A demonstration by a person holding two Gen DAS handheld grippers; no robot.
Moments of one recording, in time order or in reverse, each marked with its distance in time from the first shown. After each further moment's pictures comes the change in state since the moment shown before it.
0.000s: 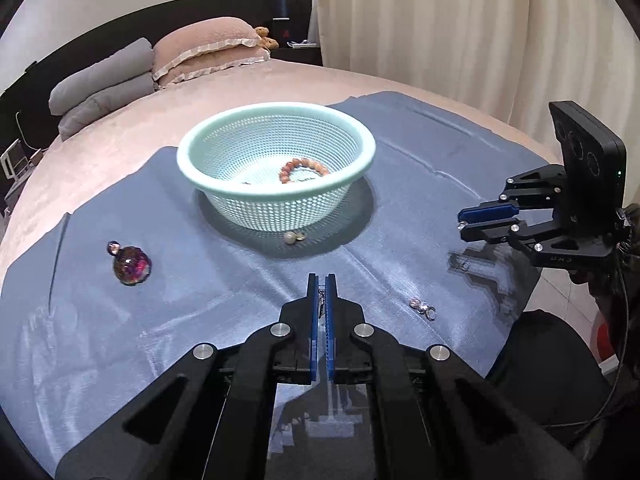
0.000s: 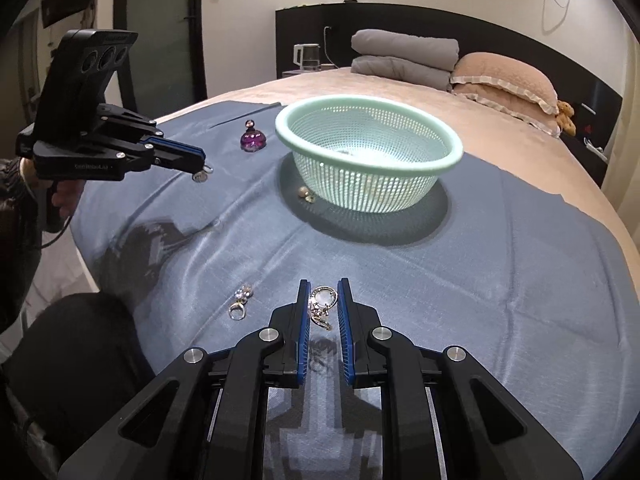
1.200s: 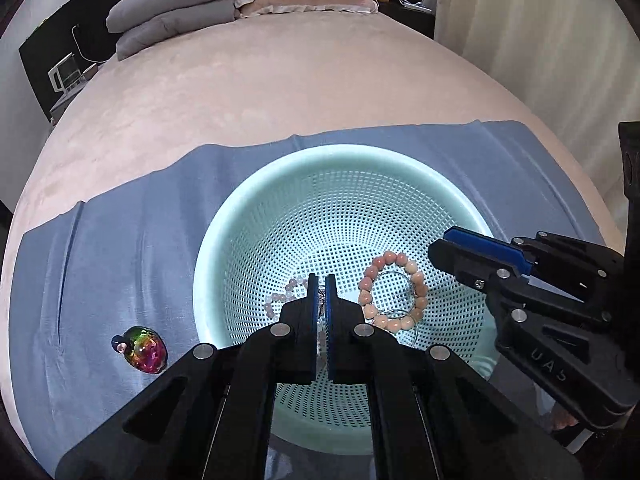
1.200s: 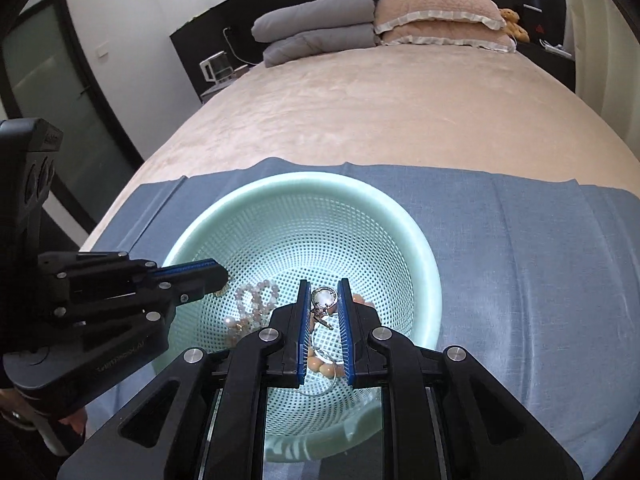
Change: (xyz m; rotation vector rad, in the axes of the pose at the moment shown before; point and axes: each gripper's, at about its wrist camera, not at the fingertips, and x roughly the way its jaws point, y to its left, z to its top) left arm 0.117 0.057 0.137 -0.319 0.243 0.195; right arm 0.121 -0.094 0.136 0.414 0.104 -0.024
